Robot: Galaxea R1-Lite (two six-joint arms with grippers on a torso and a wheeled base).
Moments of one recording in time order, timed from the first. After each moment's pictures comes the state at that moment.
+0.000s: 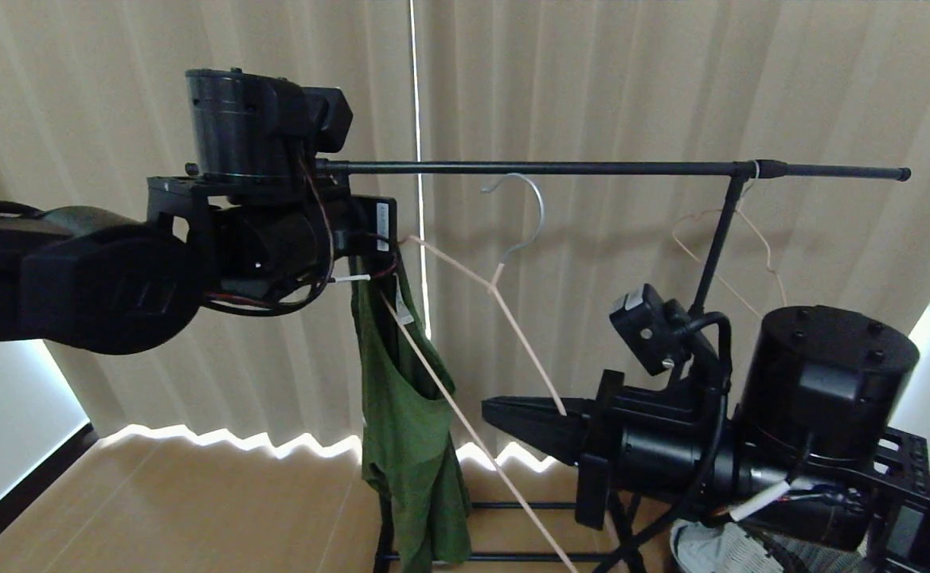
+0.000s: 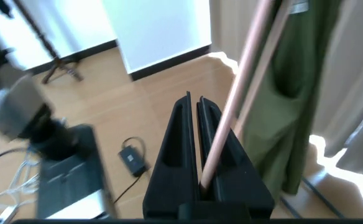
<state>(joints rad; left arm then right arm) -0.53 1.78 -1.31 -0.28 0.32 -0.01 0.79 1.70 -0.62 -0.92 0.31 0.24</state>
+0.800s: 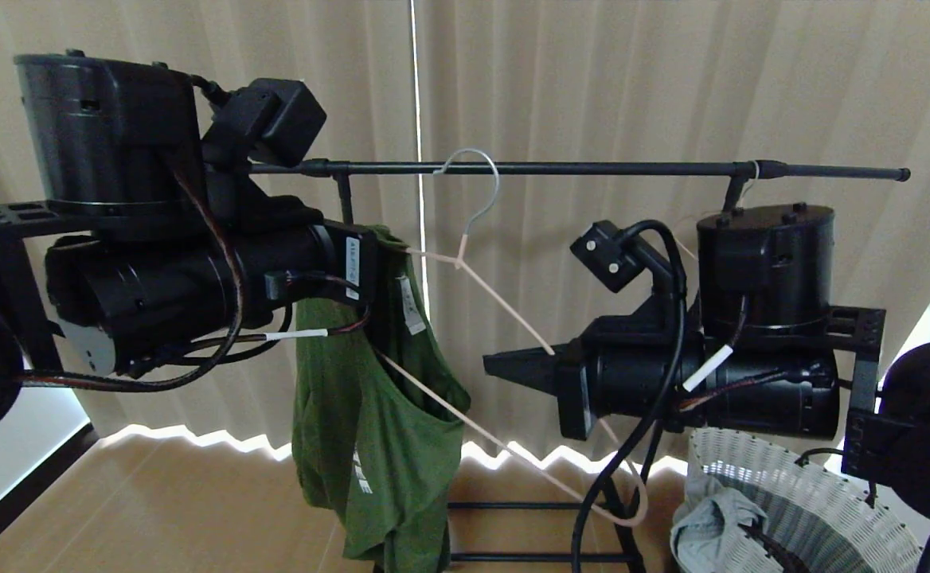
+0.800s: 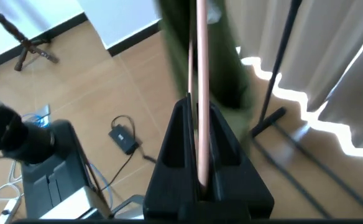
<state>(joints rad) -0.61 1.55 -1.08 -0.28 0.14 0.04 0.72 1.70 -0.98 -0.38 0.31 0.21</state>
